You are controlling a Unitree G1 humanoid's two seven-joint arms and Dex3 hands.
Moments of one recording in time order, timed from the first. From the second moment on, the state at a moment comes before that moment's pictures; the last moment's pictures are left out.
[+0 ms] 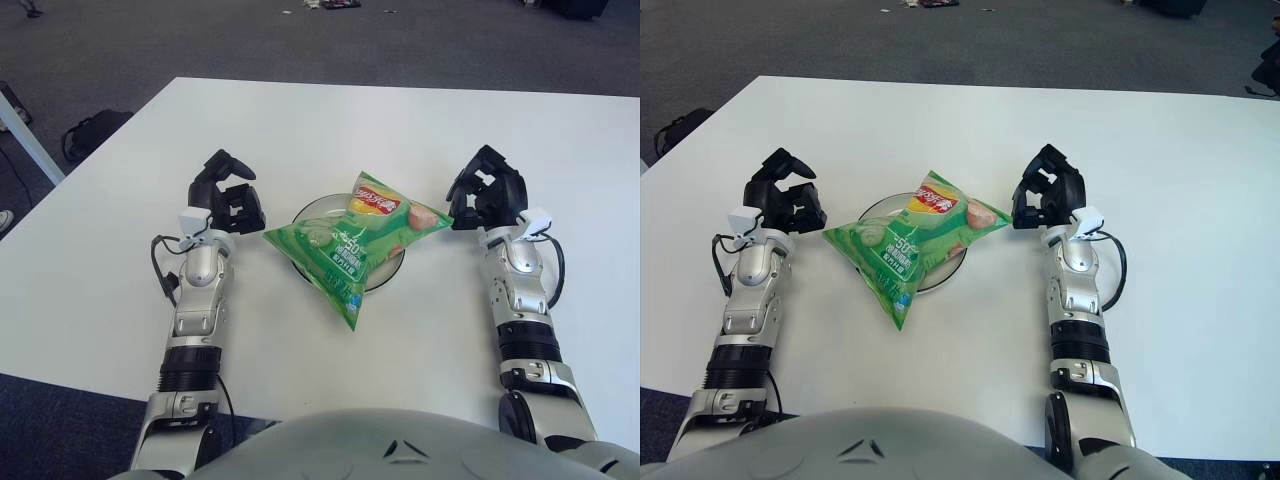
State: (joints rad) left arm -0.09 0.07 0.08 0.01 -0.07 -0.17 0.13; right arm -0.24 -0.12 -0.18 0.30 0.17 -0.41 0.11
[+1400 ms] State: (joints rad) left arm -0.25 0.08 0.10 0.21 -0.11 -0.11 0.02; right arm -0.24 -0.10 -0.20 0.29 0.29 -0.30 0.12
